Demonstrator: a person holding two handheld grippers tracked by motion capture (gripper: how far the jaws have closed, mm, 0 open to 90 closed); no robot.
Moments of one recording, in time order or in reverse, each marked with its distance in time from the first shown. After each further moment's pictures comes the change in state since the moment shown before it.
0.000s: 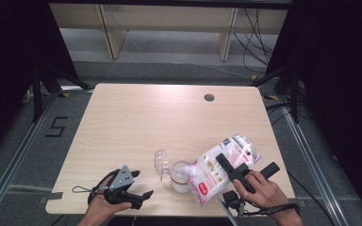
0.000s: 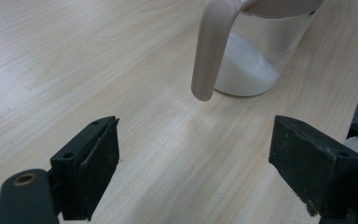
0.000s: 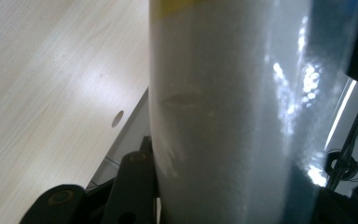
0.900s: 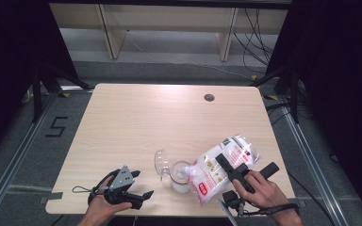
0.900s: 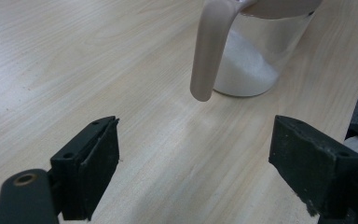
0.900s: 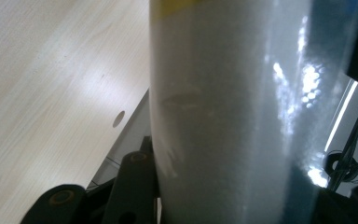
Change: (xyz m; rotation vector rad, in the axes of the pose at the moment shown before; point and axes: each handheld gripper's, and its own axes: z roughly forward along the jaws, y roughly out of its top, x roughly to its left) left arm 0.000 0.000 -0.001 0.014 0.005 0.008; right arm 0.000 0.001 0.002 -0.008 0.005 -0.016
